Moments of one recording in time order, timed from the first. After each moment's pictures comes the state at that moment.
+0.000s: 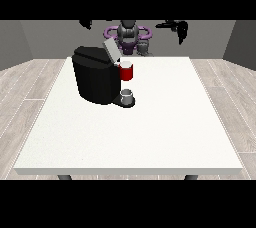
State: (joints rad) left arm -0.54 0.03 0.32 -0.85 -0.18 -0.31 -0.19; right arm -0.24 -0.18 -0.03 -1.44 -0.05 0.00 0.04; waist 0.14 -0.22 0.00
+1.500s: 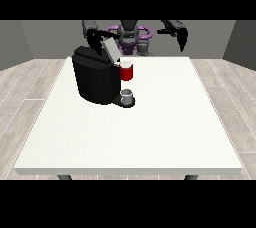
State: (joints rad) left arm -0.26 0.05 0.16 -1.35 0.00 -0.22 -0.07; right arm -0.56 -0.16 -0.07 -1.11 -0.01 0.05 -0.04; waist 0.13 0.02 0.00
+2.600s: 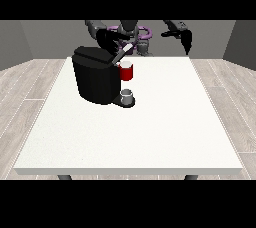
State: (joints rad) left arm -0.26 0.11 0.17 -1.36 0.03 -0.19 -0.08; right arm -0.74 -0.12 -0.05 -1.01 0.06 0.05 -0.04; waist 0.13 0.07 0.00
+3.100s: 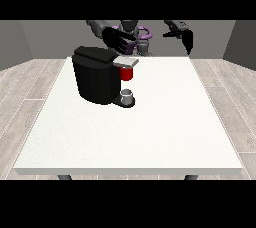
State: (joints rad) left arm -0.27 0.12 0.17 -1.36 0.04 -0.18 -0.07; right arm -0.82 -0.11 -0.02 -0.97 0.13 0.03 -0.06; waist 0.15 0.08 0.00
